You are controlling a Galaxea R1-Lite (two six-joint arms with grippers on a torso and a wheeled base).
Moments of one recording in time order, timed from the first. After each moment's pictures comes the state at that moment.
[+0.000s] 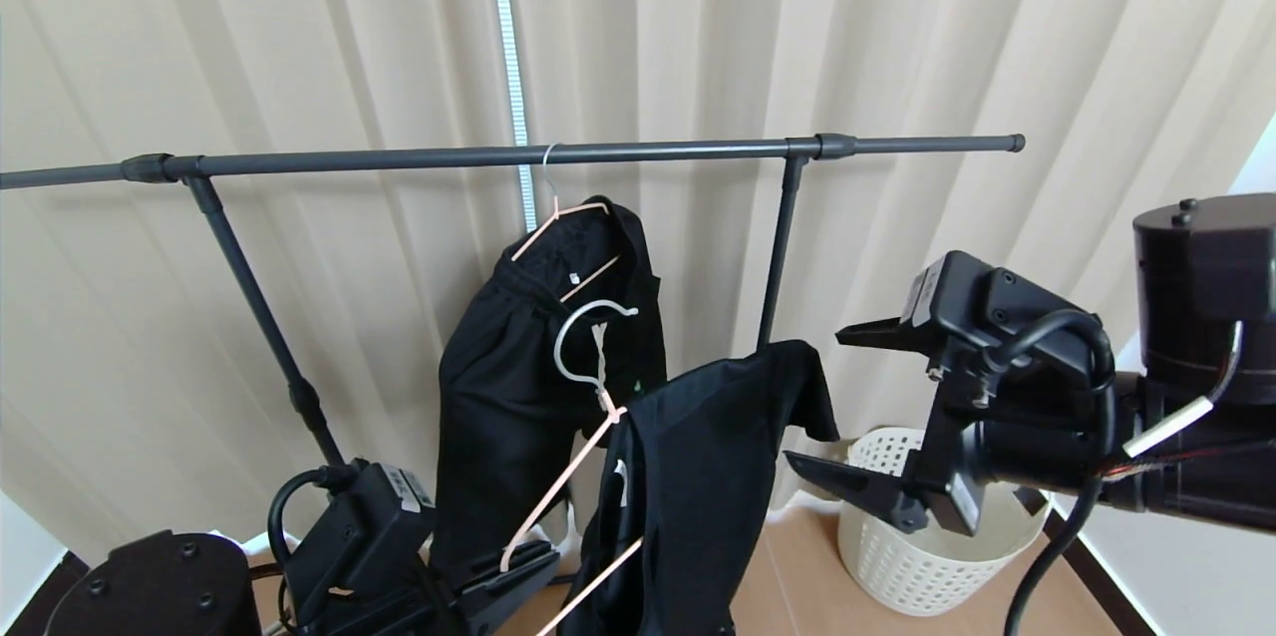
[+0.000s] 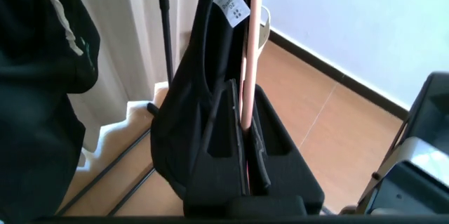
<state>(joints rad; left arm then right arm) -0.73 1.69 -0.01 -1.42 -0.12 -0.04 0.65 1.45 -0.82 -0.14 0.10 -0.45</state>
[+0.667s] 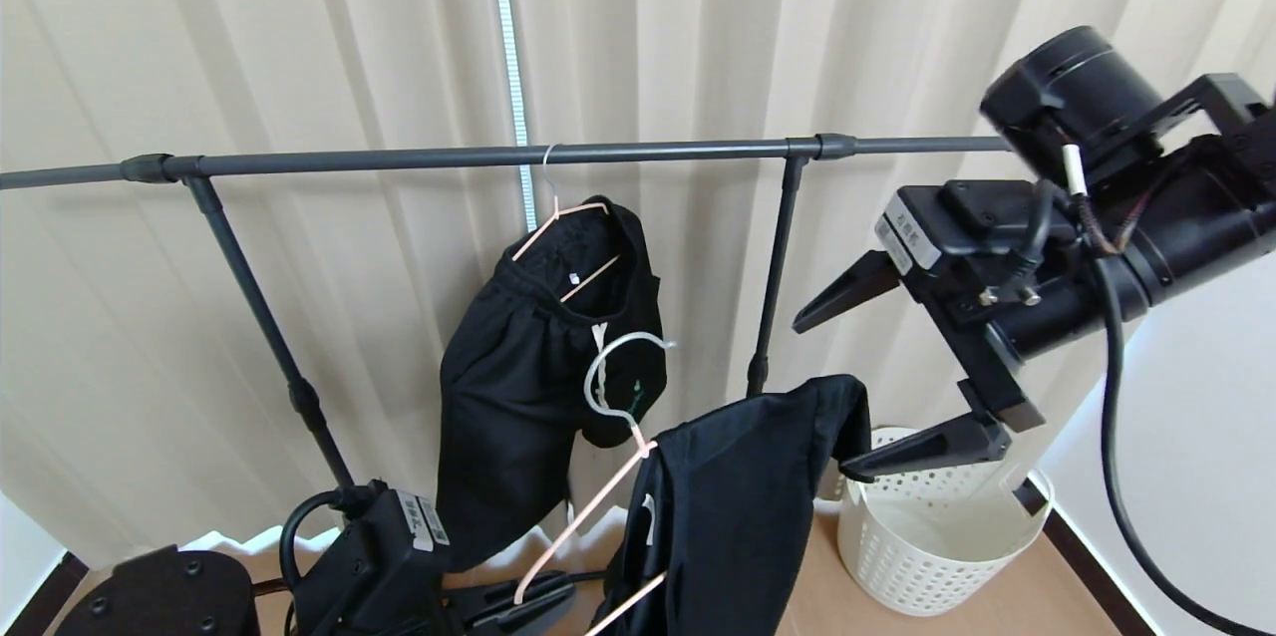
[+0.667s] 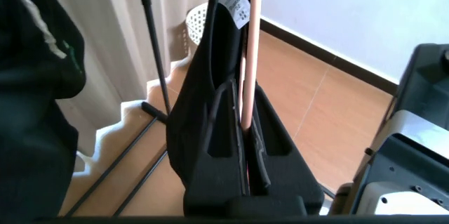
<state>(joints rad) -0.78 1.69 0.00 -1.42 -0.17 -0.01 0.46 1.77 -1.66 0.91 0.58 -1.07</state>
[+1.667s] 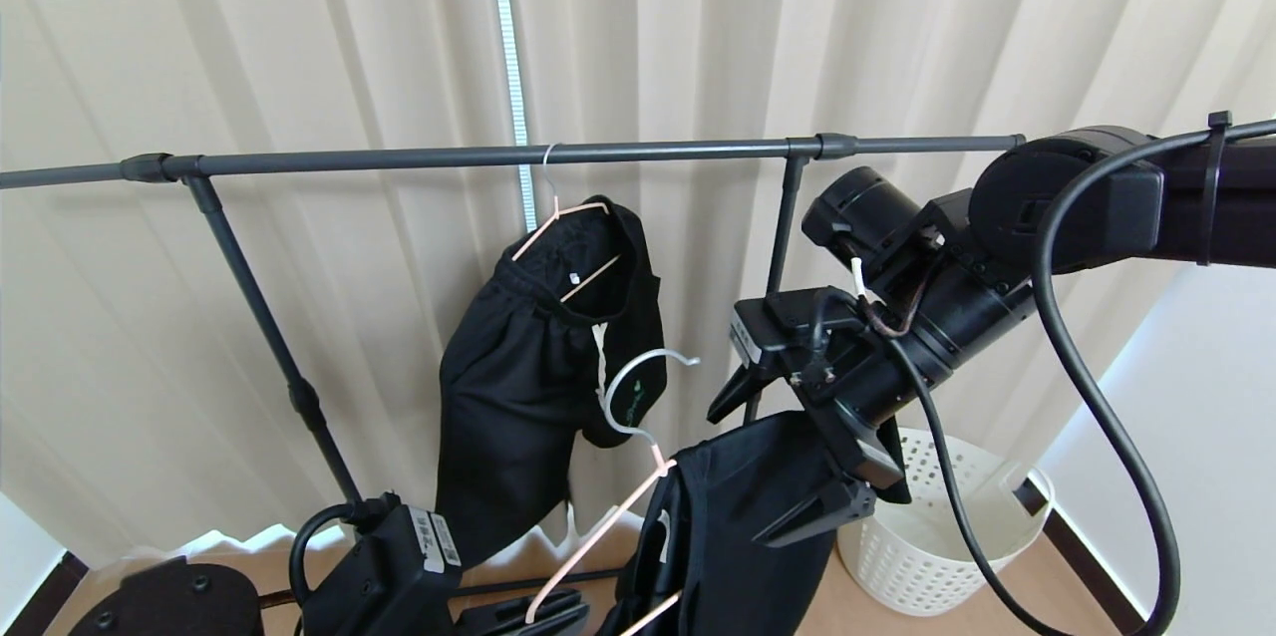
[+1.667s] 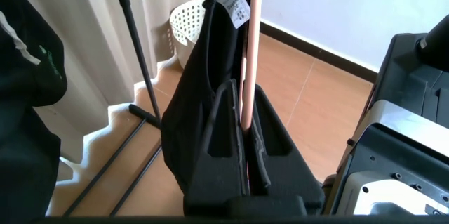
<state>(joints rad) -0.81 1.69 0.00 -1.42 -0.17 -0.01 0.56 2.00 -1.69 0.92 0.60 -1.05</state>
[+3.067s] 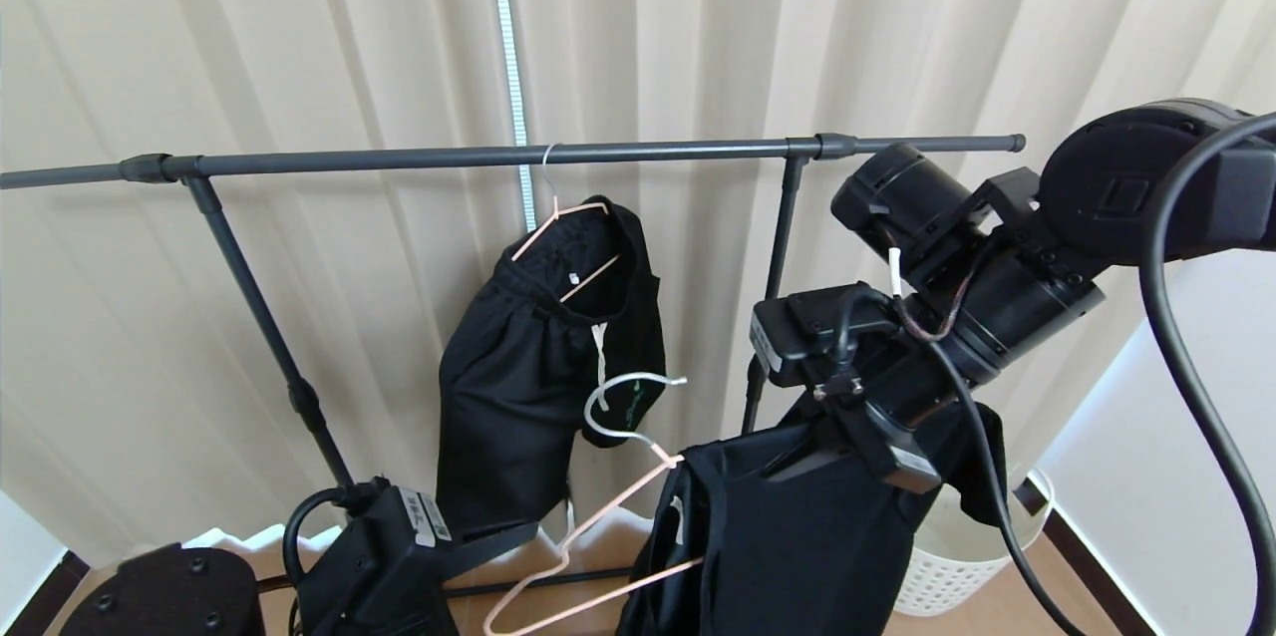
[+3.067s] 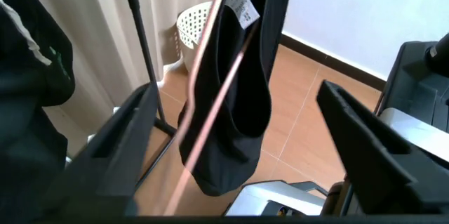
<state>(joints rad) -0.76 1.71 0.00 -1.44 -0.17 -0.01 0.58 1.91 -1.64 0.92 0.47 -1.01</state>
